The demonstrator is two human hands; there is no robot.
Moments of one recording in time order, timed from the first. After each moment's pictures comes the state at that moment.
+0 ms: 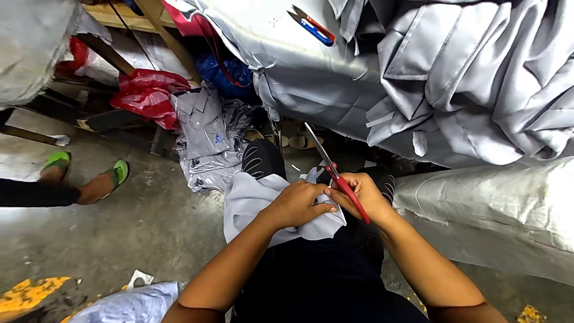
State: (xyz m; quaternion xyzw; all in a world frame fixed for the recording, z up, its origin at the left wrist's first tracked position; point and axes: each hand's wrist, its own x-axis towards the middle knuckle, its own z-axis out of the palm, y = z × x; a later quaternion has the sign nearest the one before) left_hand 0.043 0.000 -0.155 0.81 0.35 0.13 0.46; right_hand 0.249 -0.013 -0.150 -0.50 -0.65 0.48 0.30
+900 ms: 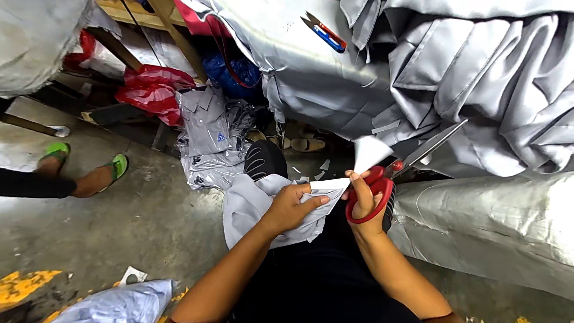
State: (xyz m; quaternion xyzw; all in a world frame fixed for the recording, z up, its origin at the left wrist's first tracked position) left_hand 0.028 -0.021 -0.167 0.61 0.44 0.32 0.58; right_hand 0.205 -0.024 -0.170 -0.49 -0.41 0.38 0.66
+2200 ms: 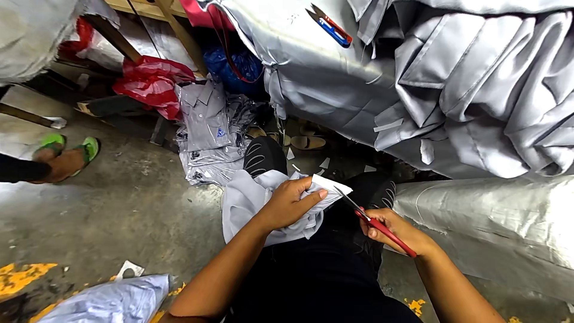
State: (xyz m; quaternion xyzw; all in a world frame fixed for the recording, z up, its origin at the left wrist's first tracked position) left_hand 0.022 -0.016 -0.168 0.67 0.39 0.33 0.54; right_hand 0.330 -0.051 -0.171 -0.41 -0.69 0.57 0.15
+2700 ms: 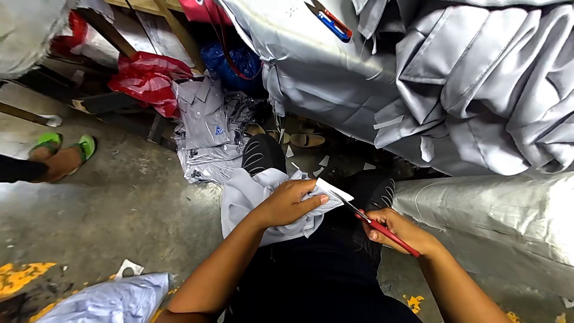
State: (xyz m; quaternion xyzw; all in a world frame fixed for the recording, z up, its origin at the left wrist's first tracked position) left_hand 0.017 -0.010 -0.170 0.74 0.32 0.28 0.52; right_hand 0.334 -0.052 -0.167 -0.40 -0.72 0.56 0.12
